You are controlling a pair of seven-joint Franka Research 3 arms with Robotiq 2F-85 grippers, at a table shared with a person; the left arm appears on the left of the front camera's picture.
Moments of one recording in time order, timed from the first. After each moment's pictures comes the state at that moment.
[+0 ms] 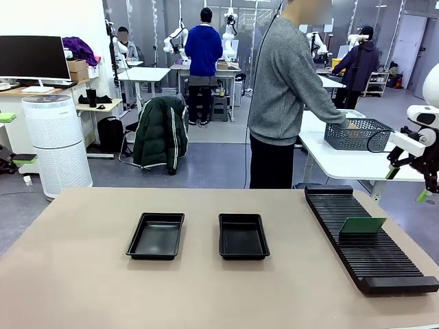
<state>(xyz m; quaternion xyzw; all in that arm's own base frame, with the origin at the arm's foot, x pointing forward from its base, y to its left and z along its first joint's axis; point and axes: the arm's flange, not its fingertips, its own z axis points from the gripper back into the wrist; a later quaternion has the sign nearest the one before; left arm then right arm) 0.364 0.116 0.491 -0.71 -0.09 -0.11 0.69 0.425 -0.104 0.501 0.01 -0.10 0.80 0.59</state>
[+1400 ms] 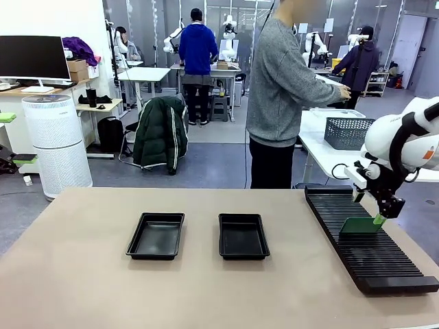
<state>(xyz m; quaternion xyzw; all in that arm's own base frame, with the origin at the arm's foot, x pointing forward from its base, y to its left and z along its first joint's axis) 0.364 0.116 0.491 -0.71 -0.09 -0.11 0.69 0.483 -0.057 0.388 -0.02 -0.08 0.77 0.63</state>
